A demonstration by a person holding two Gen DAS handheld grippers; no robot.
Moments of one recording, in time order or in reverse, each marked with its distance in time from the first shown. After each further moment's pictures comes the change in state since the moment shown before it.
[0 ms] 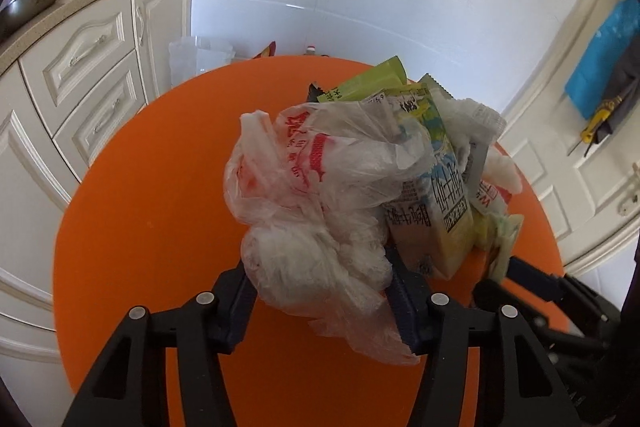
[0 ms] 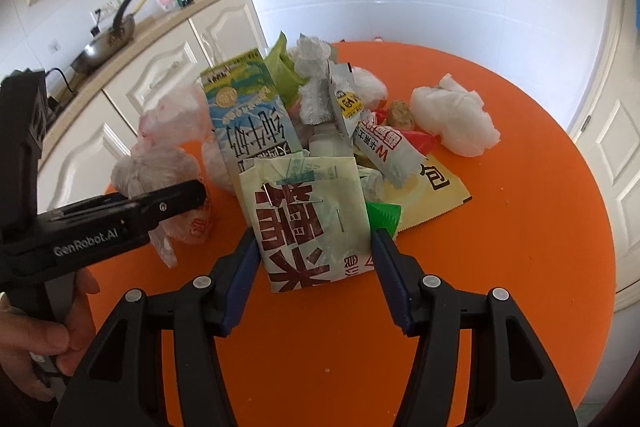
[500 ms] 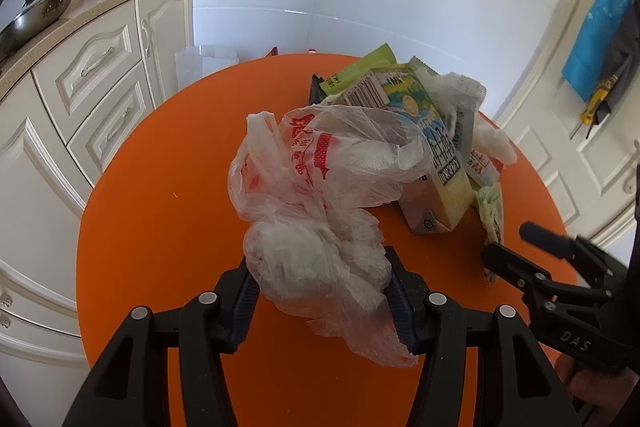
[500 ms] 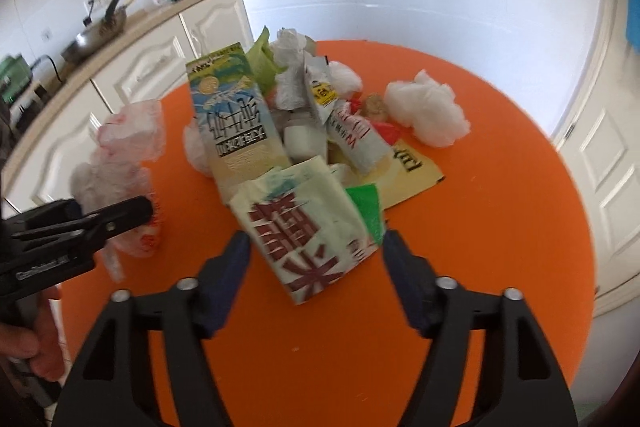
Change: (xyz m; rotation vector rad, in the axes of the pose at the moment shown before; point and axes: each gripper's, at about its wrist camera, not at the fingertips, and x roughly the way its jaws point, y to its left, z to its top) left arm -0.021 0.003 -0.039 0.054 -0.019 0.029; right arm 0.000 -0.006 -0.010 -0.078 0.004 -0.113
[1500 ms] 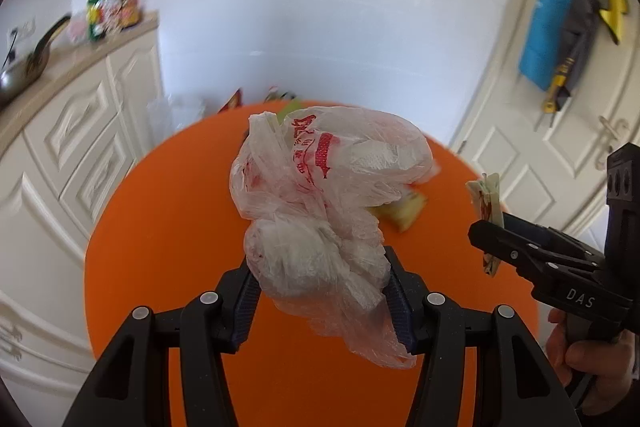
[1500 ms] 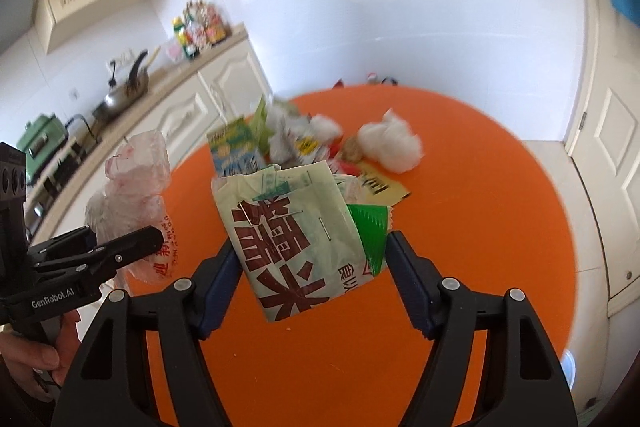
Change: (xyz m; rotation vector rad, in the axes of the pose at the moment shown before) left arm -0.101 -0.060 0.000 0.123 -0.116 -0.070; right arm -0.078 -0.057 -0.009 0.170 -0.177 0.151
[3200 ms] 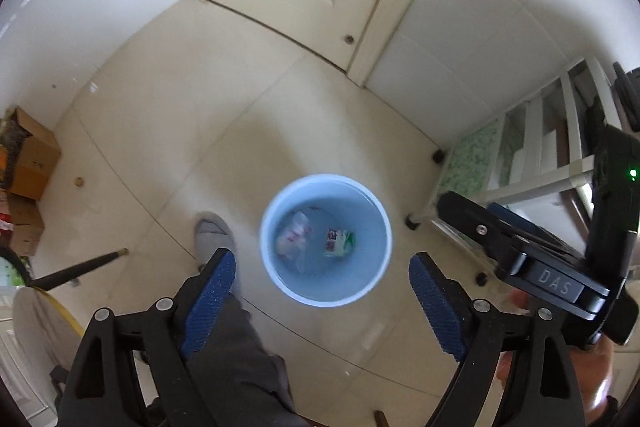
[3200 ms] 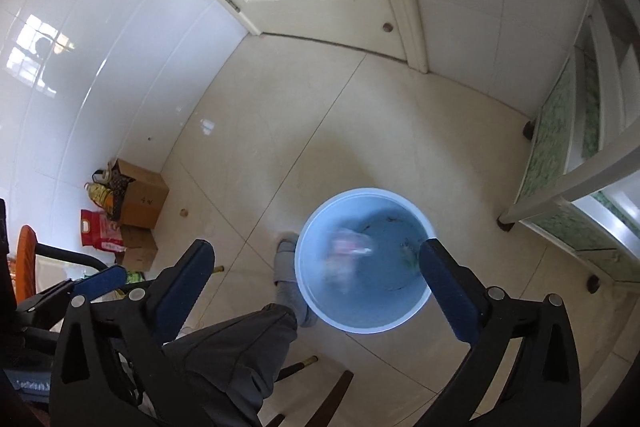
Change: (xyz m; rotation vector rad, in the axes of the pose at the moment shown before) left arm 0.237 -0.501 -0.174 0.719 0.665 -0.363; right arm -0.154 -0.448 -0.271 1.013 0.020 -0.531
